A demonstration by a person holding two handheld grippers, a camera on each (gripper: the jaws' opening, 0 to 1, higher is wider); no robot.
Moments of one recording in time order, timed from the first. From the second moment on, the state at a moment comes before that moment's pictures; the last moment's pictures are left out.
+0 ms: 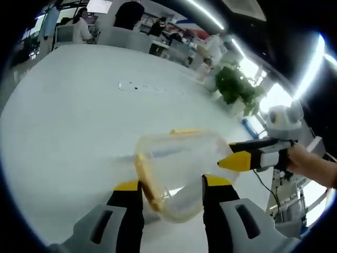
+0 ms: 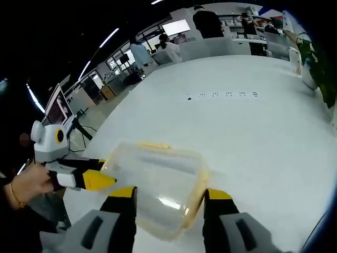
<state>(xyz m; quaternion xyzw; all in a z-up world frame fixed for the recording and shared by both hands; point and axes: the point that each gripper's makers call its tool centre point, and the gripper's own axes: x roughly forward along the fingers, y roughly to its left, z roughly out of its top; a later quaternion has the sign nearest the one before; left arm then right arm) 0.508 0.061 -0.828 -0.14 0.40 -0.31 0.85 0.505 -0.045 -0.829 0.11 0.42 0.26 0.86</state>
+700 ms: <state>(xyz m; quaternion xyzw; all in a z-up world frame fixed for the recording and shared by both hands) 0.504 0.073 -0.804 -0.15 0.36 -0.30 0.87 0.498 -0.049 -0.822 0.06 0.39 0.27 0.88</state>
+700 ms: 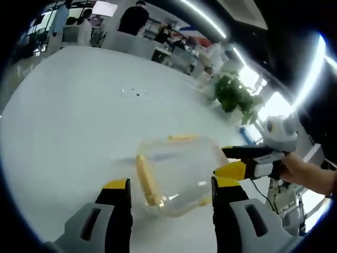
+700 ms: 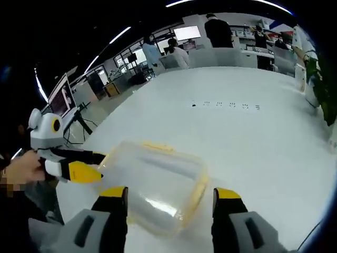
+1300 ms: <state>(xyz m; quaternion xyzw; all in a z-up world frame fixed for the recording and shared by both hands) 0.455 0.101 -0.758 -0.03 0.29 -0.30 0.91 0.446 -0.050 -0.779 0.05 0.34 0.29 0.89</state>
